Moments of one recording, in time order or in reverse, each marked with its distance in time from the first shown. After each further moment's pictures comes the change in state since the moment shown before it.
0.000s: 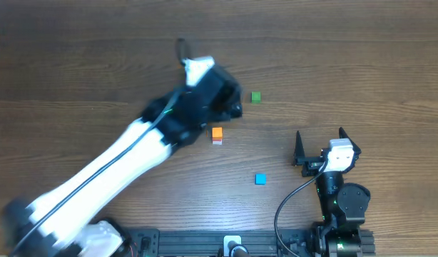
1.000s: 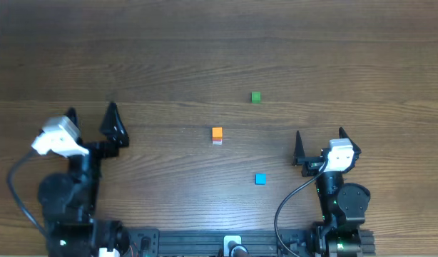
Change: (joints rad) left arm 0.772 -1.166 -0.949 0.707 0.268 0.474; right arm 0.000 0.000 0.000 0.000 0.000 0.000
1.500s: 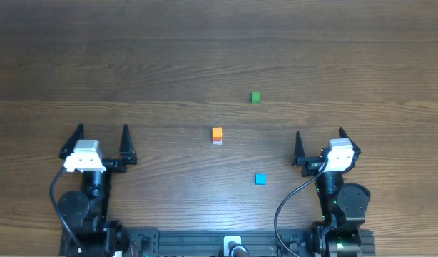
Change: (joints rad) left arm 0.047 -0.315 -0.301 0.024 0.061 0.294; right arm 0.000 0.000 0.000 0.000 0.000 0.000
